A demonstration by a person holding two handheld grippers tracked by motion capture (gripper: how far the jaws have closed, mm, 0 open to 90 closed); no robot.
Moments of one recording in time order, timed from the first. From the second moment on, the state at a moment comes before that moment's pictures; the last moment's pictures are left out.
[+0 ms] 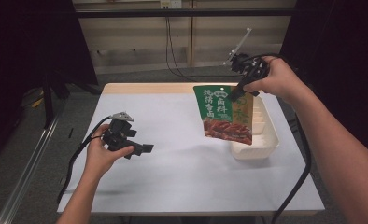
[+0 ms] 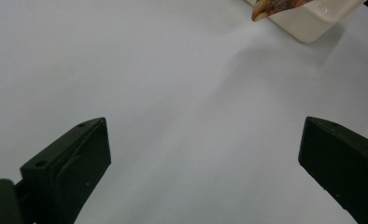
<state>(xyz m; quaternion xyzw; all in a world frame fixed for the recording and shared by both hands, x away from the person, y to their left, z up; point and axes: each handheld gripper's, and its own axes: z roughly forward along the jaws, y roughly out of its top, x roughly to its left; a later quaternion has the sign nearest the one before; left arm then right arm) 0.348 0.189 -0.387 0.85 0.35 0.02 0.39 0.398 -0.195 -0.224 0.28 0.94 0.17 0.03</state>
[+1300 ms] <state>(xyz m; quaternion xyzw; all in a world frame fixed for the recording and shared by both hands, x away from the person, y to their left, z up) 0.346 0.191 -0.401 0.86 0.34 0.00 0.39 0.381 -0.273 -0.211 0.34 0.92 0.18 0.05</state>
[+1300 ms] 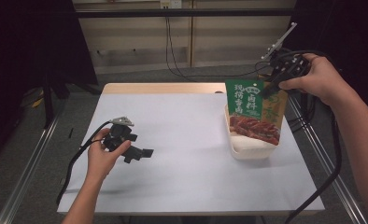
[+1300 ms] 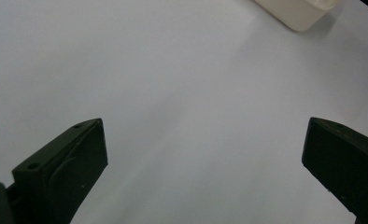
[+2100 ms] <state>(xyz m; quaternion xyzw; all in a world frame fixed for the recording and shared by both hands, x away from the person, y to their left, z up) 0.345 0.189 -0.406 0.86 0.34 0.00 0.38 0.381 -0.282 -0.232 0.36 0.92 0.16 0.04</state>
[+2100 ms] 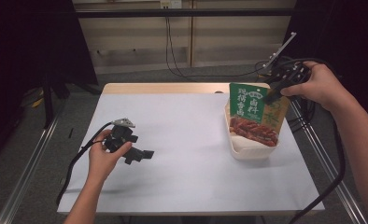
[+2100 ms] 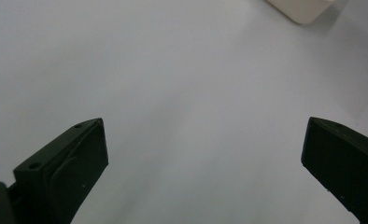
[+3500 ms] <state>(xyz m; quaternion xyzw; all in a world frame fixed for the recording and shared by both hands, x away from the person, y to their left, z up) 0.339 0.194 -0.417 0.86 0.34 0.00 0.38 0.370 -0.287 -0.226 0.38 0.91 0.17 0.03</state>
